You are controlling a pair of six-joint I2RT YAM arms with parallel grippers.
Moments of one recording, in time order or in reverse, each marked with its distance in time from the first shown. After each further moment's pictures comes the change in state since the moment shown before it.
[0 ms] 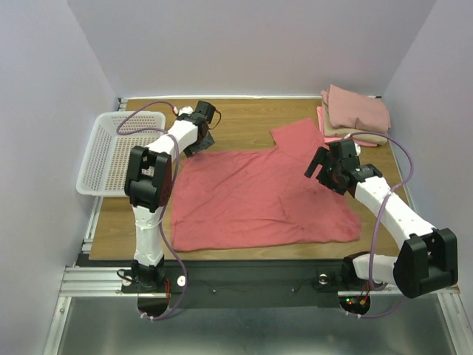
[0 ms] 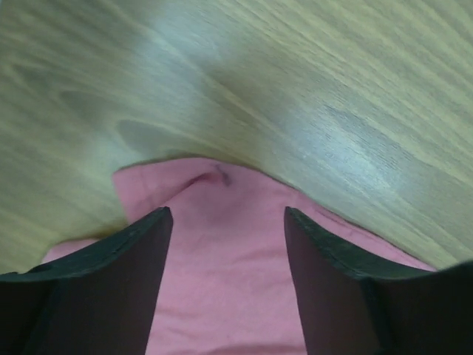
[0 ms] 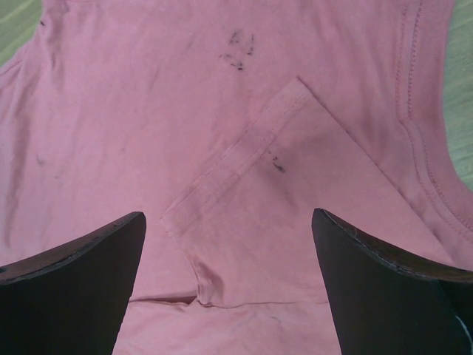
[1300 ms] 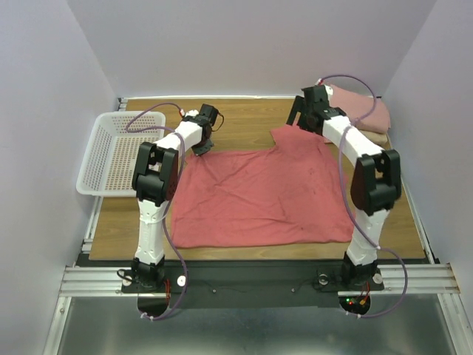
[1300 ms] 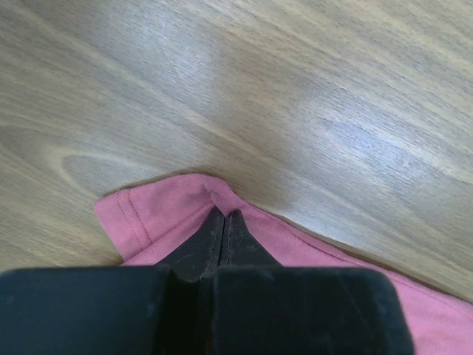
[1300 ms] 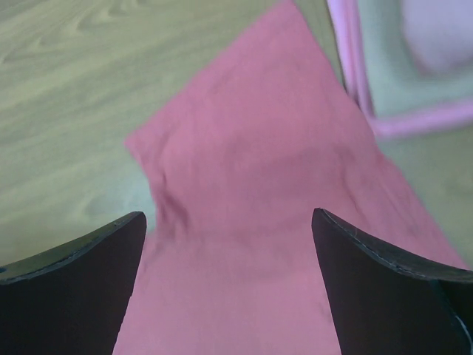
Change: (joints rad) left arm -0.003 0.150 0.065 0.047 0.033 0.092; right arm 0.000 0.671 0.741 0.101 0.125 -0.211
